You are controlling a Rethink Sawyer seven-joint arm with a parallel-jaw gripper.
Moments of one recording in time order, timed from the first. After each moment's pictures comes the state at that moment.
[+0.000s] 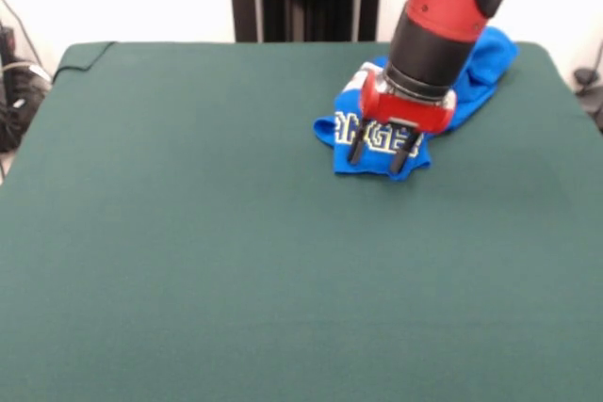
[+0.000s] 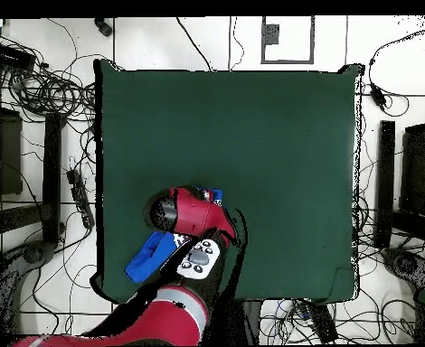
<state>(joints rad) 0.27 -0.27 -0.38 1.61 0.33 0.24 1.58</state>
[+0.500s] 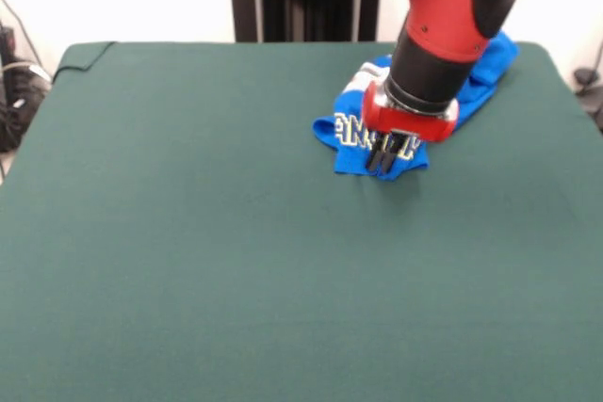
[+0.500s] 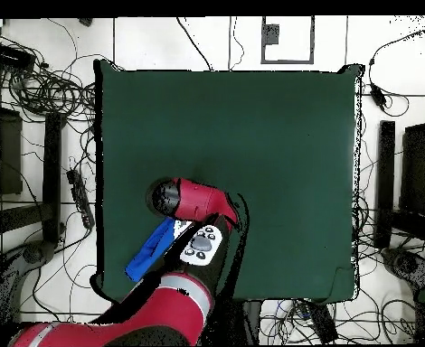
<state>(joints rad) 0.25 -0.23 -0.39 1.51 0.33 0.42 1.58</state>
